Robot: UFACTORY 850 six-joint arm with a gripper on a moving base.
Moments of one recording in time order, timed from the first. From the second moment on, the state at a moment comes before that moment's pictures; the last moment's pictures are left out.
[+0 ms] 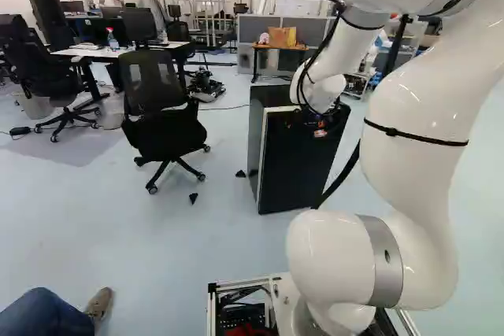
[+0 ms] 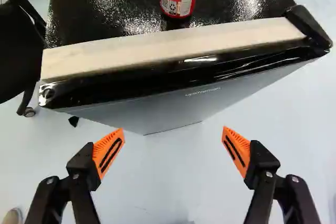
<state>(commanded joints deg) -16.1 -12.0 -44.5 -7.5 9.3 0.0</state>
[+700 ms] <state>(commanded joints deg) -16.7 -9.2 -41.2 -7.5 28.0 0.0</state>
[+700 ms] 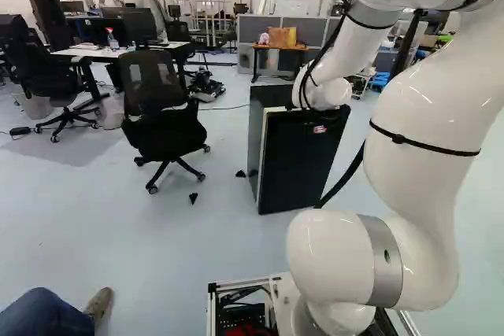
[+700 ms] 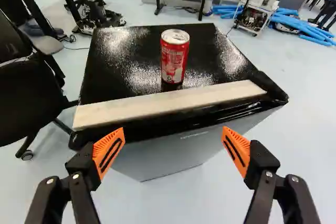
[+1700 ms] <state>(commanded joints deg) -17.0 -14.0 -46.7 -7.5 39.3 0.0</state>
